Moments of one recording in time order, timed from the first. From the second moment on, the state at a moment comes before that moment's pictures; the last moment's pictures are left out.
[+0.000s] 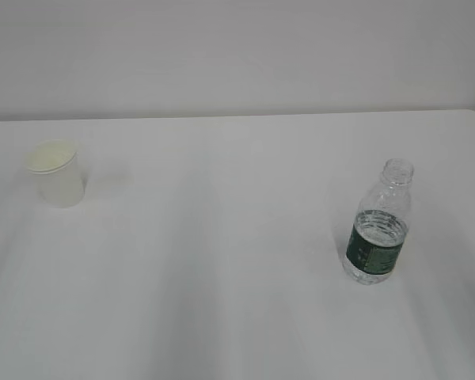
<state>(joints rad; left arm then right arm) -0.04 0.76 -0.62 -0.03 0.40 -0.11 0.07 0.69 -0.59 0.06 0.51 -0.16</state>
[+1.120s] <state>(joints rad) -0.04 0.98 -0.49 0.00 0.05 -0.11 0.07 0.72 -0.39 0.10 0.11 -0.17</state>
